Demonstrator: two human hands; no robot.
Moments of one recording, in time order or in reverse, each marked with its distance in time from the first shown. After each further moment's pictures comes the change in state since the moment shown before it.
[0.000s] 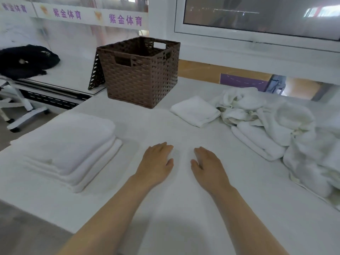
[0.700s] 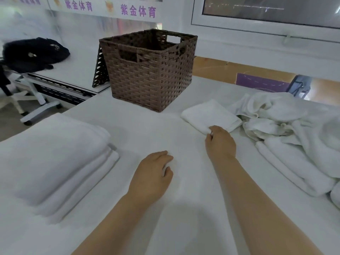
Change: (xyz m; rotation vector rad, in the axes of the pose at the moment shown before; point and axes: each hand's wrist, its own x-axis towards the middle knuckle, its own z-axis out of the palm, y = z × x) left_hand 0.038 -0.036 0.024 -0.174 0.251 -0.085; right_hand 0.181 0.027 0.022 -0.108 0.295 0.063
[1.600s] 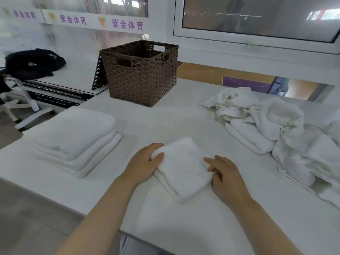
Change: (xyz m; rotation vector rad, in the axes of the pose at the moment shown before) left_hand -0.071 0.025 -0.039 -0.318 -0.160 0.006; right_hand -0.223 0.047 -0.120 0.338 -0.053 -0.217
